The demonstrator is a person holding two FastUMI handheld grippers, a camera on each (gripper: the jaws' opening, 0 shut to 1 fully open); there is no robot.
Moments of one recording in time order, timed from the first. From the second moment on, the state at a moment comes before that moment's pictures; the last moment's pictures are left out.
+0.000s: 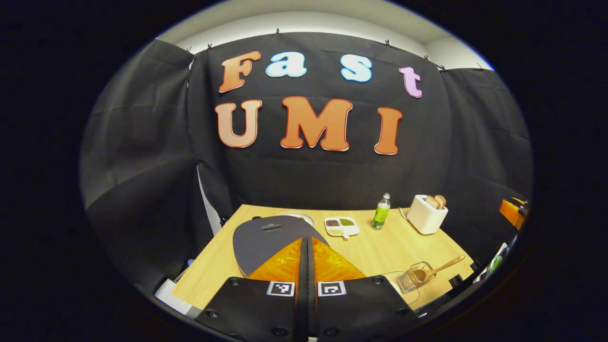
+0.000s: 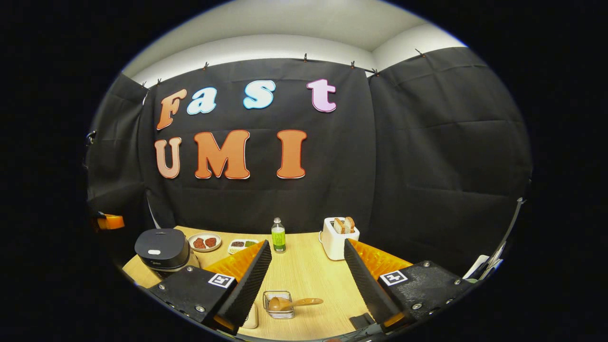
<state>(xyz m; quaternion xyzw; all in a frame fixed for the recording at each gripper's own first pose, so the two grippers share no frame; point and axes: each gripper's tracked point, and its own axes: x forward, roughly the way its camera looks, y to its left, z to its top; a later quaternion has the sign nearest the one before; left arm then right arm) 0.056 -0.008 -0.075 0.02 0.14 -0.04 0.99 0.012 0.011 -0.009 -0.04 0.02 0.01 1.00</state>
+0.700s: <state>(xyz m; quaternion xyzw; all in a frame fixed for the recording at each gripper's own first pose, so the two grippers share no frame) 0.121 0.006 -0.181 0.02 0.25 -0.04 0.97 0.016 -0.005 -0.034 -0.04 0.05 -0.02 1.00</state>
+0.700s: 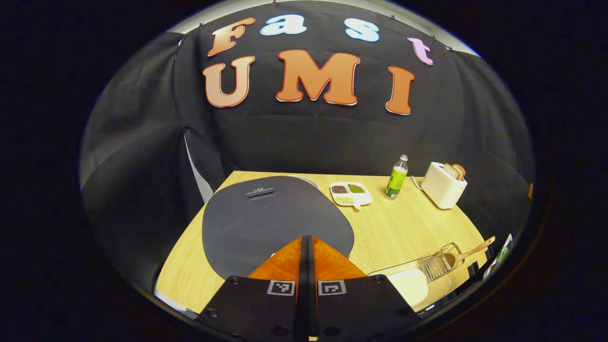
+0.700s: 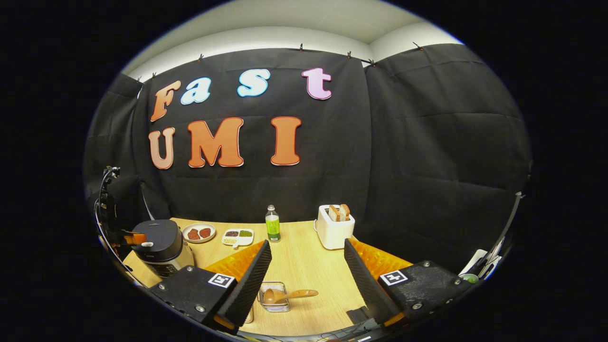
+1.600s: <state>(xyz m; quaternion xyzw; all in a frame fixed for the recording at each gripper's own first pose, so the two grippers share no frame) 0.120 0.012 -0.208 -0.01 0.33 -0.07 0.94 0.022 -0.005 -0.051 -0.03 0.07 -0.01 1.00</state>
